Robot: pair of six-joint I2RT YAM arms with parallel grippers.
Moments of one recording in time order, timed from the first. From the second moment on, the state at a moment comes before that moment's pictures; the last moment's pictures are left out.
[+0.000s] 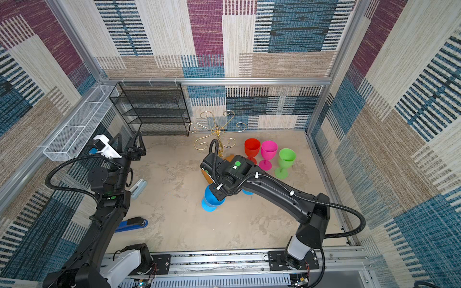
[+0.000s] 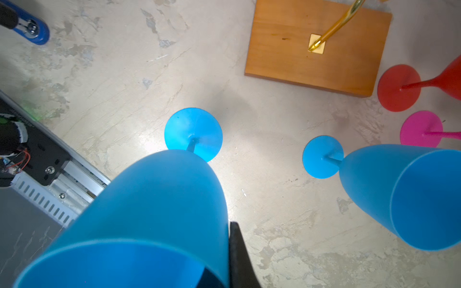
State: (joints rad) left arm 0.14 1.00 0.68 0.71 0.19 -0.37; right arm 0.98 1.66 1.71 -1.30 0.12 0.26
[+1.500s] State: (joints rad) left arm 0.15 0.91 0.59 0.50 0.18 -0.24; right arm 0.63 0.99 1.24 -0.72 0.11 0.25
